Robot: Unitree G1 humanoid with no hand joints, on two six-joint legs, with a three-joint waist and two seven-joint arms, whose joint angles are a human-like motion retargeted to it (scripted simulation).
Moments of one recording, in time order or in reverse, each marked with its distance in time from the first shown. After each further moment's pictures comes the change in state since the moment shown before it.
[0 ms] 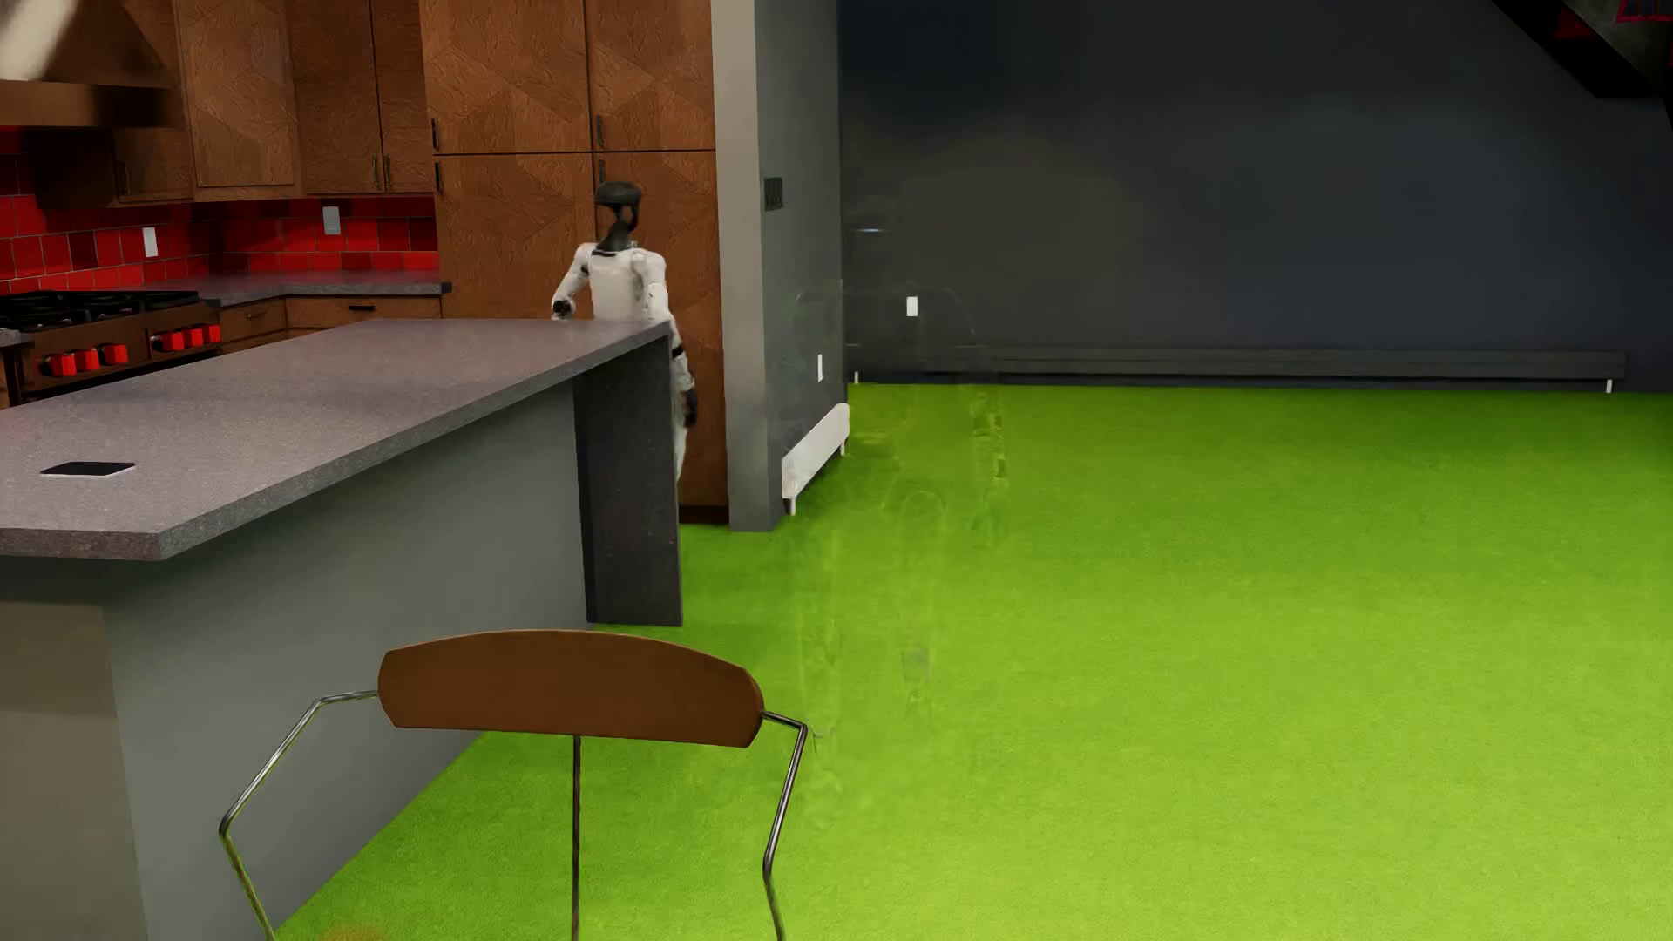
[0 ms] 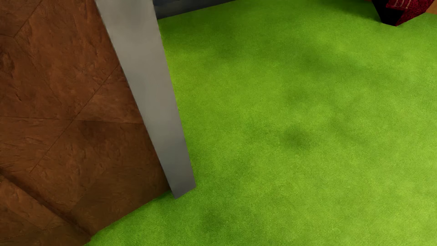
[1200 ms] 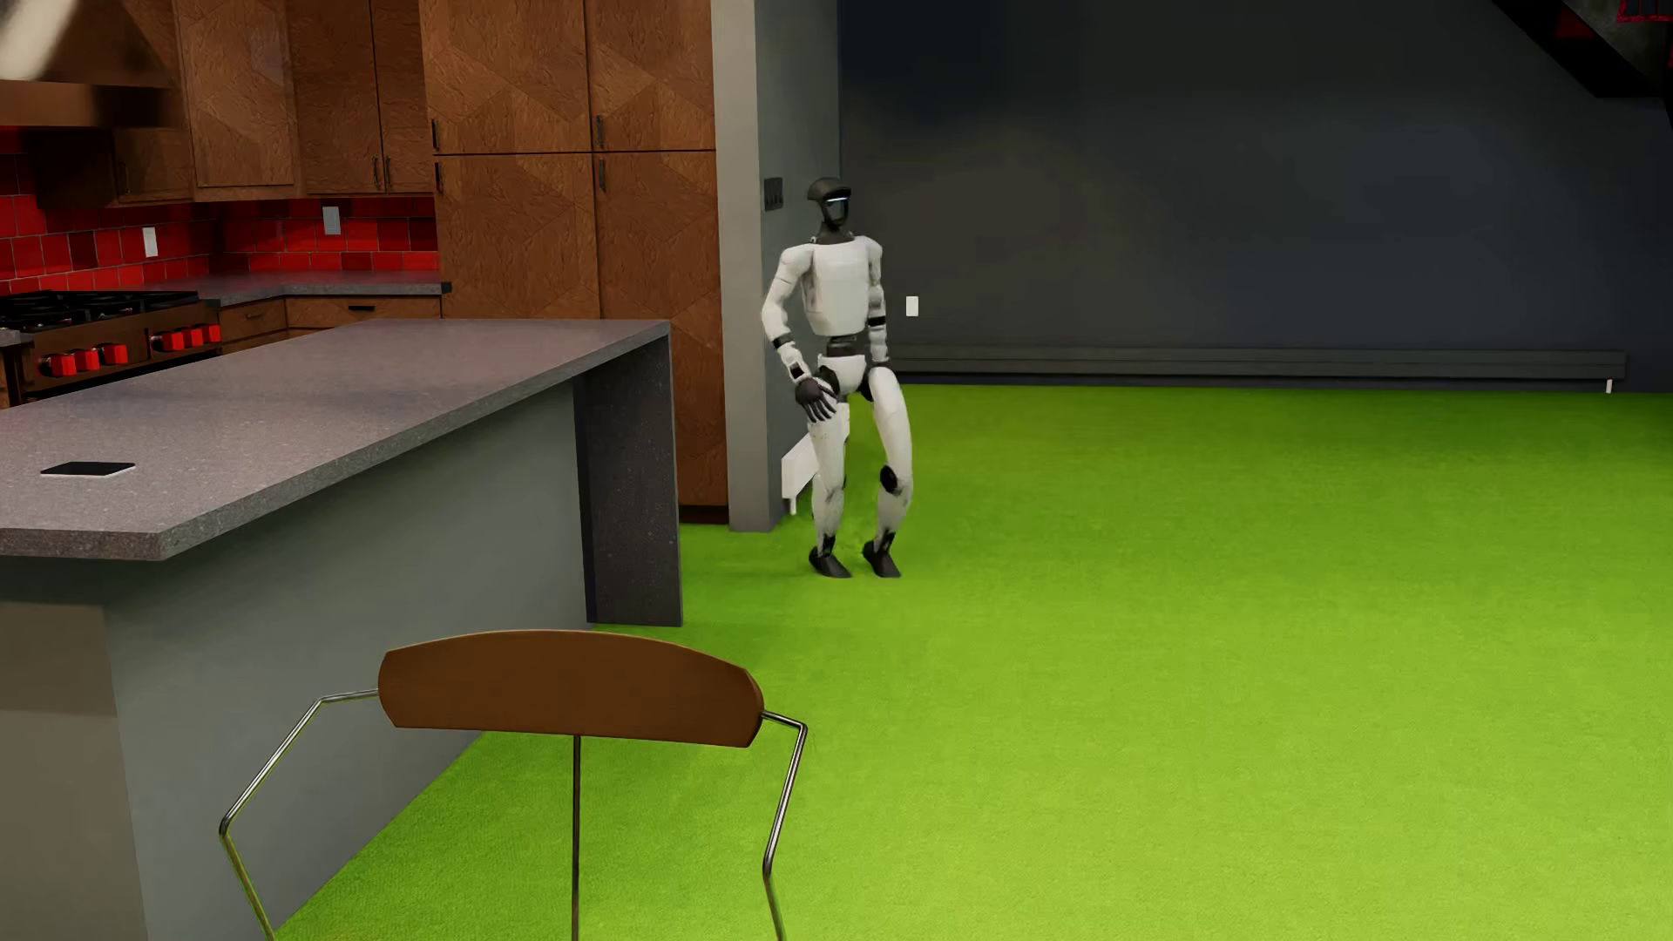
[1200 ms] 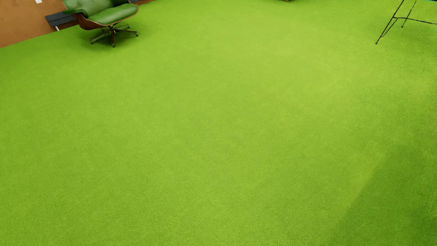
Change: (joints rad) body -0.026 0.042 -0.019 -0.038 -0.002 -0.056 0.000 0.000 0.019 -0.321 -0.007 -0.056 -0.010 0.052 -0.042 0.028 0.003 0.000 0.000 0.134 -0.212 -0.058 -0.175 0.000 0.000 0.000 0.000 0.000 0.000
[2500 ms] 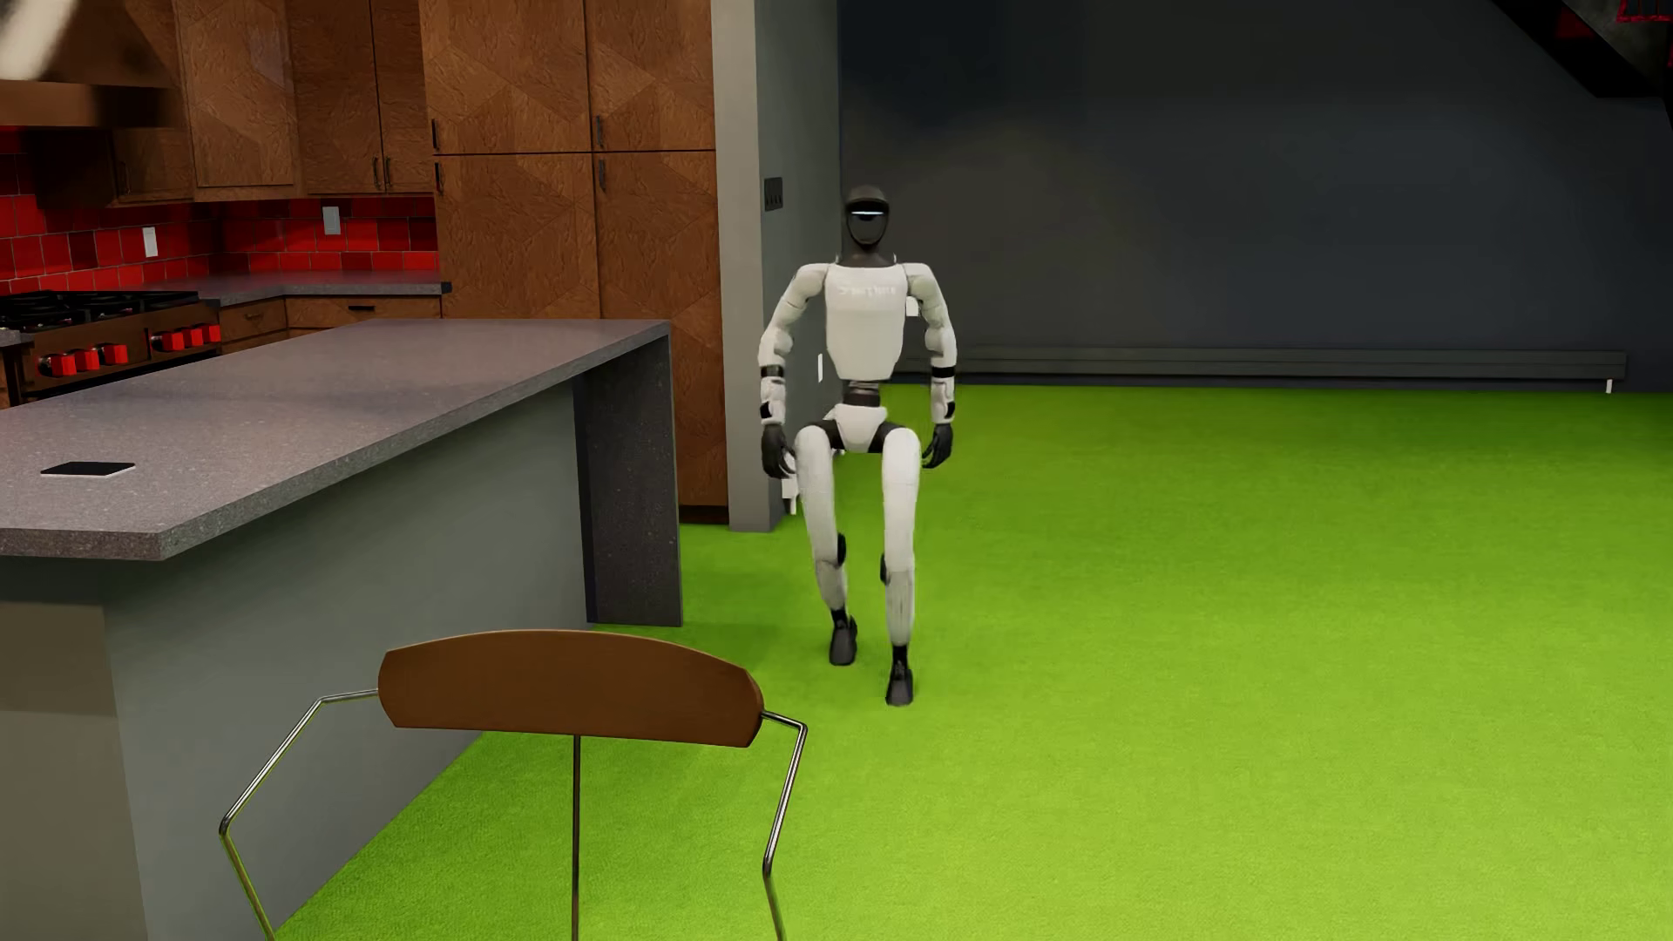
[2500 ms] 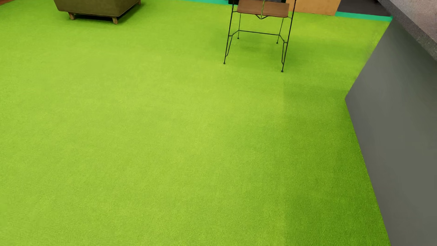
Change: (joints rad) body -0.038 0.162 0.064 0.044 -0.037 0.009 0.000 0.000 0.045 -0.231 0.010 0.041 -0.012 0.126 -0.071 -0.017 -0.023 0.000 0.000 -0.003 0.051 0.001 0.082 0.000 0.000 0.000 0.000 0.000 0.000
